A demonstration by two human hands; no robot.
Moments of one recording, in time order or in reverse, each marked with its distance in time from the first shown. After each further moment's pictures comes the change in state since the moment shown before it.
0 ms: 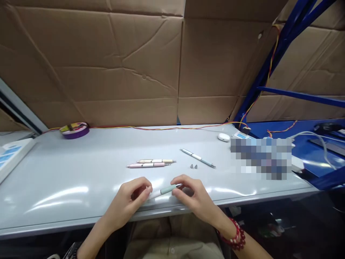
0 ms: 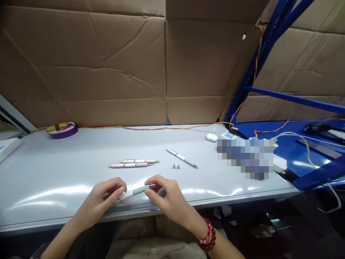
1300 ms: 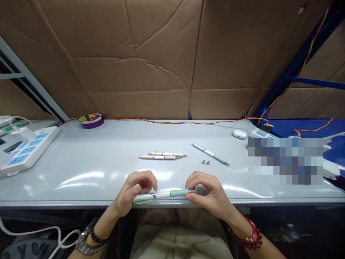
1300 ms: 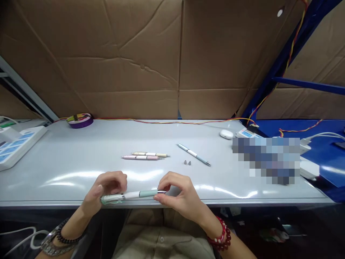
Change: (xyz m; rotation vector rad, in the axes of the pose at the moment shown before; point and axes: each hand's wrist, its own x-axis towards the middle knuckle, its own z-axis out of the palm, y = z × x) left_hand -0.007 -0.010 -0.007 -0.527 -0.013 0.144; right_hand 0.001 0.000 -0.005 0.095 -0.044 -0.177
